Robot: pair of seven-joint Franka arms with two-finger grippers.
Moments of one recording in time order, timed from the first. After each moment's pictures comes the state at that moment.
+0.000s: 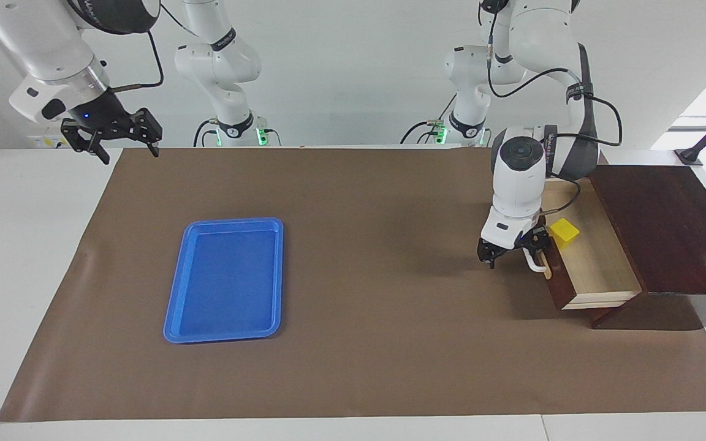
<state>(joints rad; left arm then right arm) -0.16 0.24 -0.10 -1.88 0.37 2.16 -0.46 -0.06 -0.05 -0.03 -1.62 0.00 1.50 -0.33</state>
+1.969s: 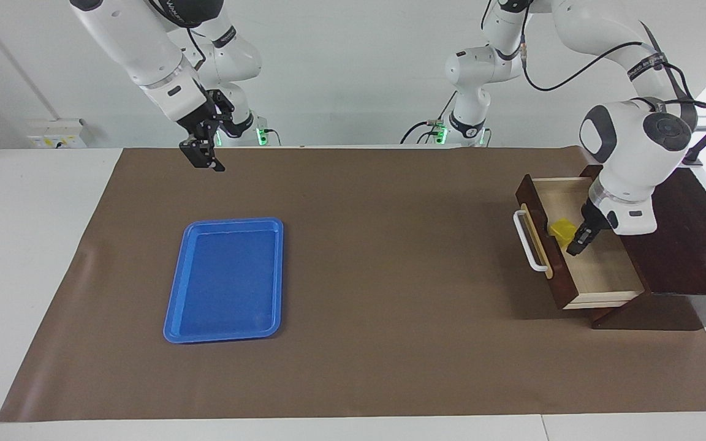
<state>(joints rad) 0.11 0.20 -0.10 -1.78 0.11 2.00 -0.72 0.12 -0.16 -0.01 -1.82 0.34 1.61 -1.28</state>
